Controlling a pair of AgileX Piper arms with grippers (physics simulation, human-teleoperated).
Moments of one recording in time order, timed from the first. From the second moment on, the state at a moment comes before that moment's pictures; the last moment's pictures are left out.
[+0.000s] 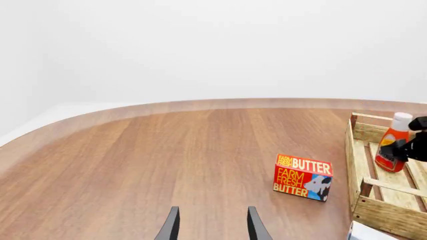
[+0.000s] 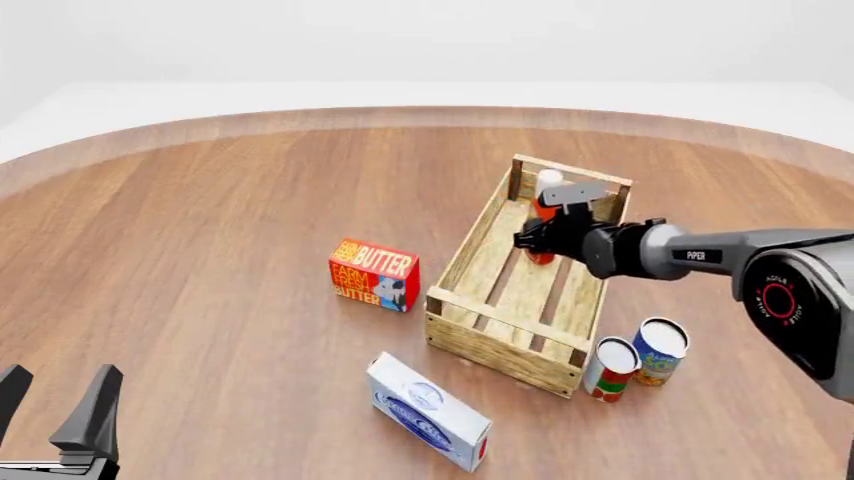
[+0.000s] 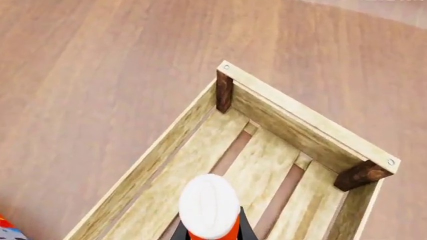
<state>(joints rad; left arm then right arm) 0.00 0.01 0.00 0.00 0.00 0.20 2.11 -1.29 -0.17 0.00</state>
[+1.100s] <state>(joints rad) 0.00 0.01 0.00 0.00 0.00 0.20 2.14 -1.33 -0.13 -0.01</state>
